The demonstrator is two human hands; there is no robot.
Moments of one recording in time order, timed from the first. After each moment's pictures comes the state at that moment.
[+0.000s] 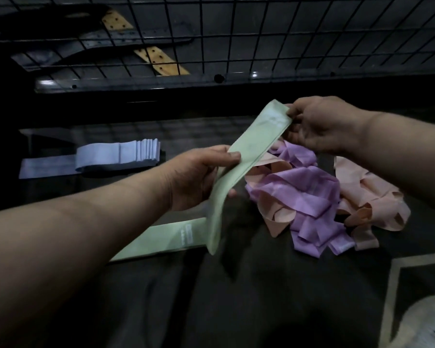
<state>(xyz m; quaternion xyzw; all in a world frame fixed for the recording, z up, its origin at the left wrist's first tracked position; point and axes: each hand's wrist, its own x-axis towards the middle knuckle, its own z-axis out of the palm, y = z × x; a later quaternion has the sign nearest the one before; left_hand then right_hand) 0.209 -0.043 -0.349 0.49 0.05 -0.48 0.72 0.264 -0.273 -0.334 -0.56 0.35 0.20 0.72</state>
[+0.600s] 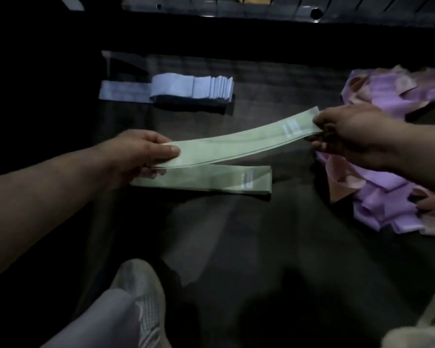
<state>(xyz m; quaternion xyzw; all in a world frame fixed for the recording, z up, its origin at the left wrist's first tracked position) 0.134 0.158 -0.364 0.71 0.27 -0.34 0.55 0.192 -0.182 -0.367 -0.69 0.29 0.27 0.60</state>
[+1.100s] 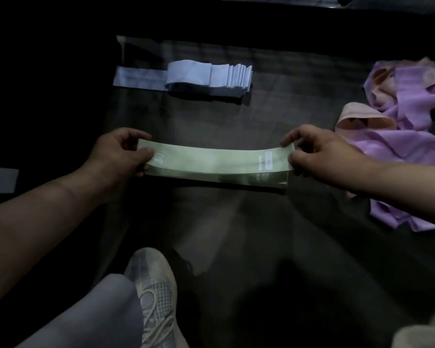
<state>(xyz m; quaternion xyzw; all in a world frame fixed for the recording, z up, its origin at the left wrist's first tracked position) 0.090 0.205 -0.387 0.79 0.32 -0.14 0.51 0.141 -0.138 -0.382 -0.88 -0.01 0.31 0.37</state>
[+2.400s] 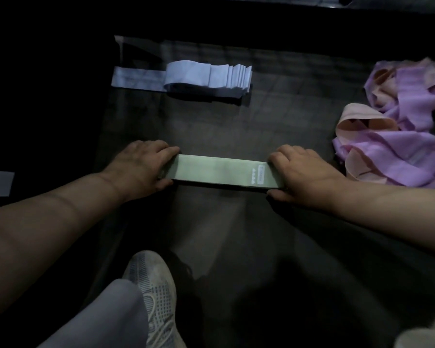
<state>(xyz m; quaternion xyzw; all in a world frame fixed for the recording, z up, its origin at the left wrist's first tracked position) 0.093 0.215 -0.425 0.96 -0.20 -0.19 -0.01 0.126 -0.123 -0.411 -0.91 -0.30 0.28 0.02</state>
